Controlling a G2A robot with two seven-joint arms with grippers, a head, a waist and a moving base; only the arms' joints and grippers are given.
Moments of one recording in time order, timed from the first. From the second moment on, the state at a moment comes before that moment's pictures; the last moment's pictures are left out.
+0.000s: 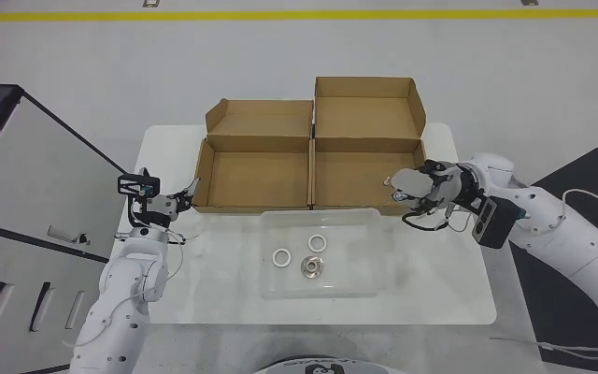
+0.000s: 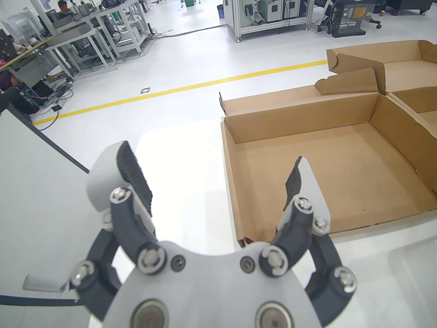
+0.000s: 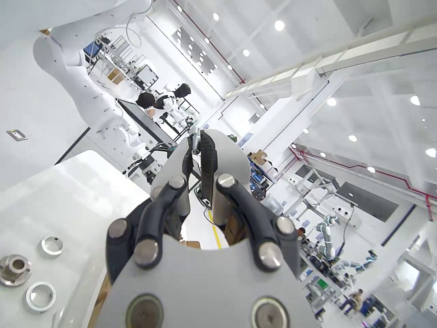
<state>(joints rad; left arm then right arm) 1.73 -1.15 -1.60 -1.80 1.33 0.00 0.00 -0.62 -0.67 0.40 -1.43 -1.47 -0.28 -1.54</state>
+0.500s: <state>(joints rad) 1.73 -1.15 -1.60 -1.80 1.33 0.00 0.00 -0.62 -0.67 0.40 -1.43 -1.47 -0.28 -1.54</state>
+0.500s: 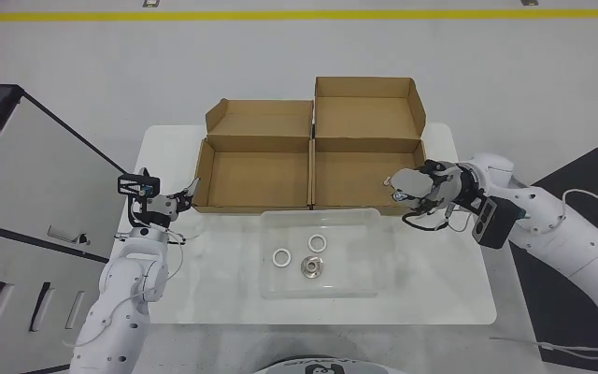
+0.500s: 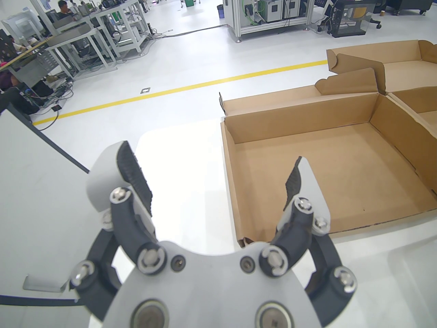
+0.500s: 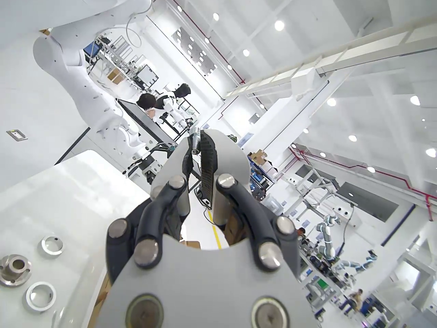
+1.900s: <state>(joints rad) 1.73 -1.15 -1.60 -1.80 1.33 0.00 0.00 -0.50 -0.80 0.43 -1.48 -1.48 -0.30 -1.52</state>
